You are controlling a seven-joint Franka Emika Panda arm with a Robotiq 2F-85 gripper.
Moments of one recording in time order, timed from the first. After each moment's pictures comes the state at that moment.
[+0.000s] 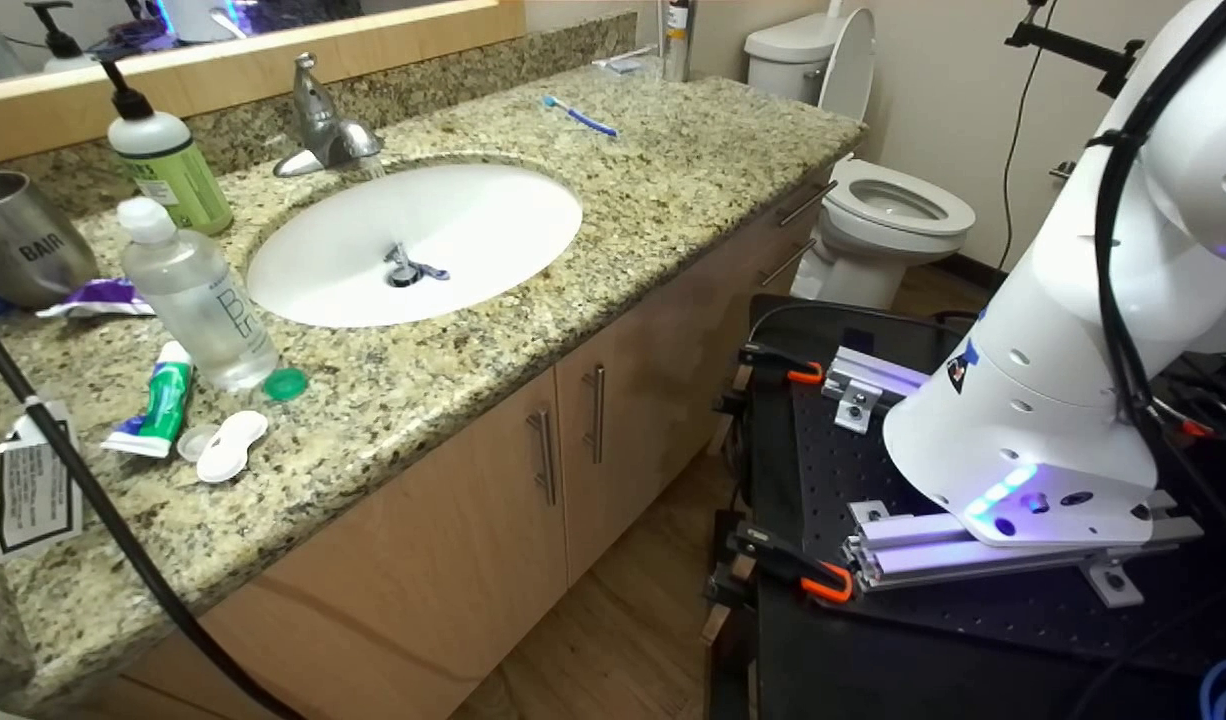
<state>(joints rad) -0.40 -0.07 -0.45 -2.12 -0.08 2.59 0.51</state>
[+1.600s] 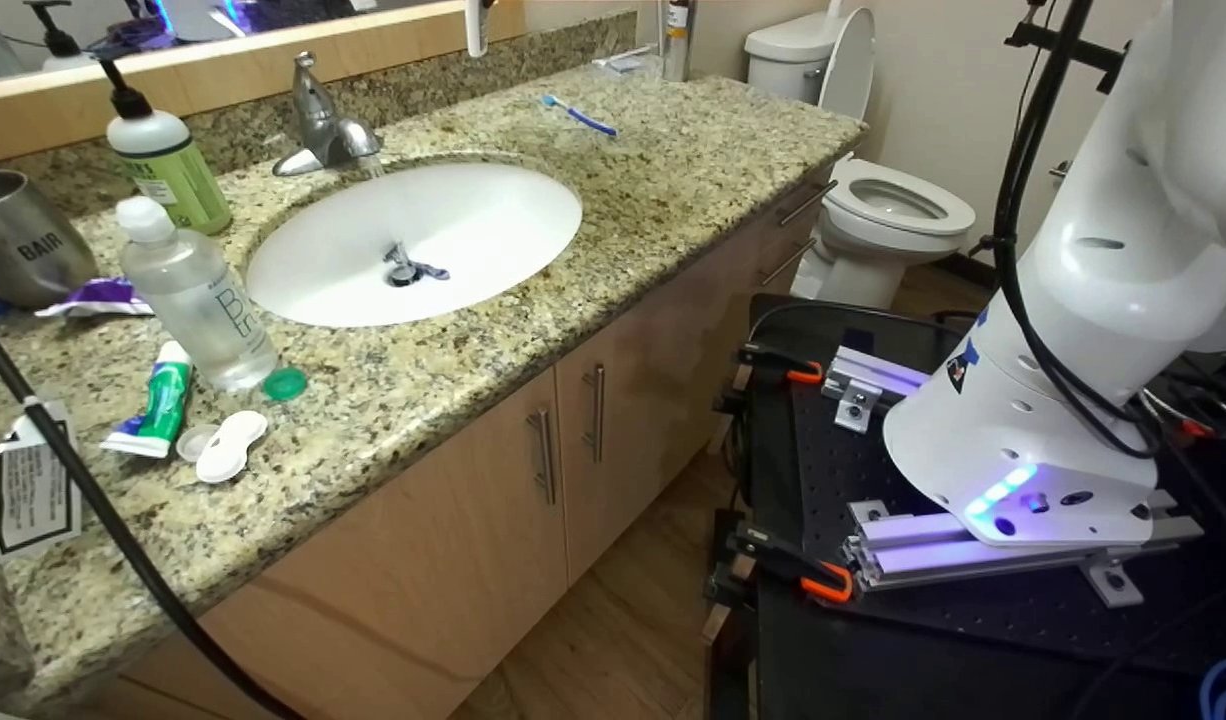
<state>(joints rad) -0.28 0.48 -0.36 -1.58 -0.07 2.34 1.19</state>
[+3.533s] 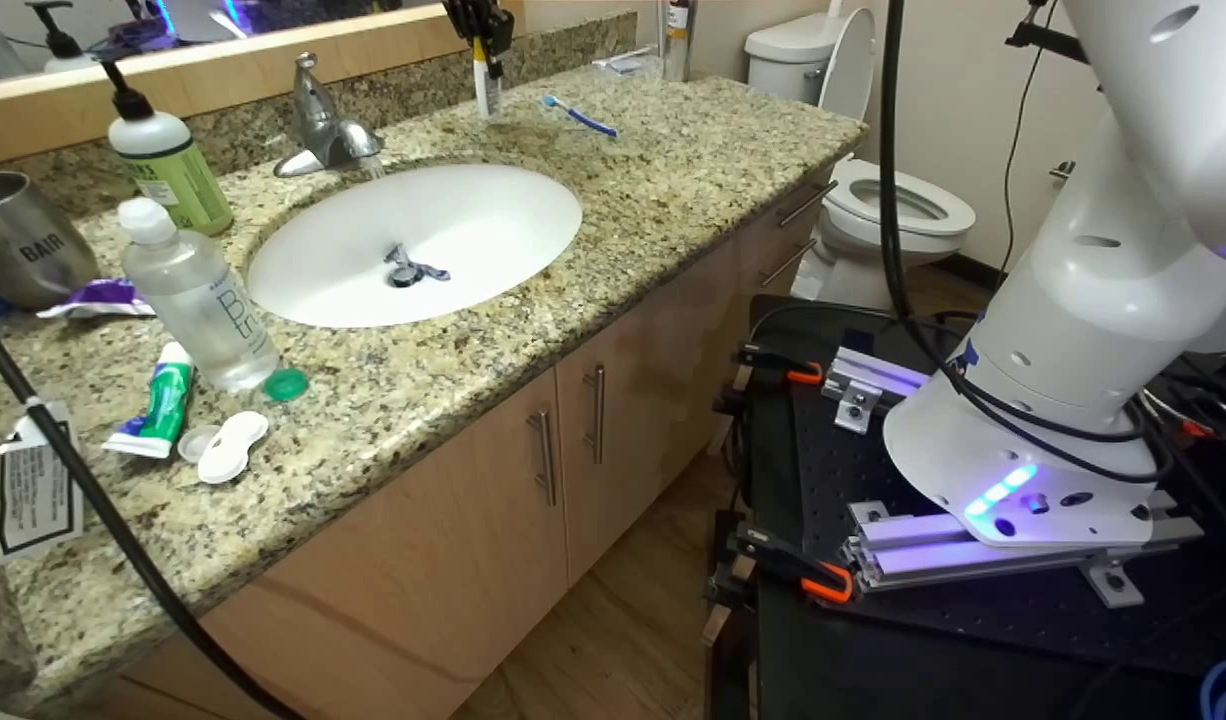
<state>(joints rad) -0.38 0.88 -0.37 -1.13 0.08 2.07 1.48</state>
